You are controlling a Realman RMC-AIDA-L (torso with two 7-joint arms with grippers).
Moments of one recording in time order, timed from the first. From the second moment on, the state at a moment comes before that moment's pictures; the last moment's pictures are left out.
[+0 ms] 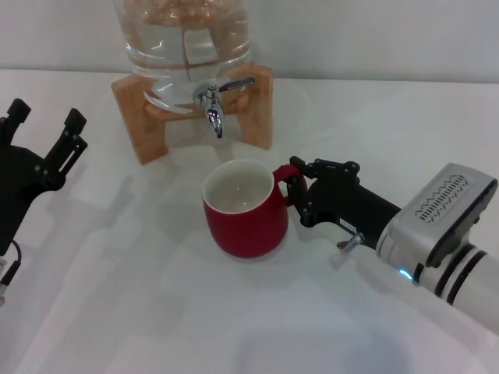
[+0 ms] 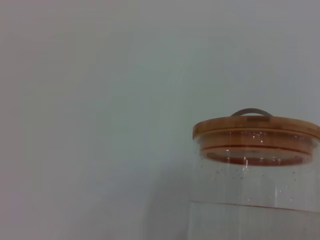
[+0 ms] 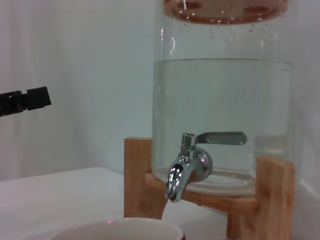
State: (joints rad) left arm -0.23 -2.09 1.49 0.24 -2.93 -1.44 2.68; right arm 0.60 2.03 0.39 0.53 -2.29 -0.85 0.08
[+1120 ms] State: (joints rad) left arm -0.22 -2.10 1.50 0.24 -2.93 -1.47 2.67; right arm 0.69 2.03 0.46 0.56 -2.29 -0.66 0.08
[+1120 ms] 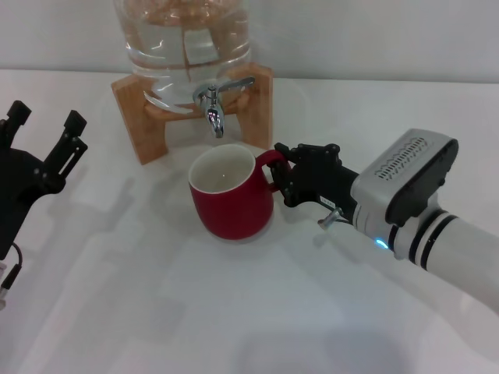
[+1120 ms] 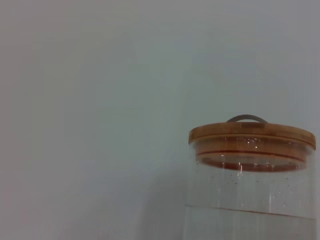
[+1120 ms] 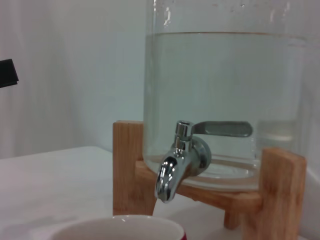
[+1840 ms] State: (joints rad) left arm -0.21 -2.10 1.50 0.25 -2.93 -1.47 2.67; right arm 0.76 2.03 0.49 0.58 -2.29 -0.53 0.08
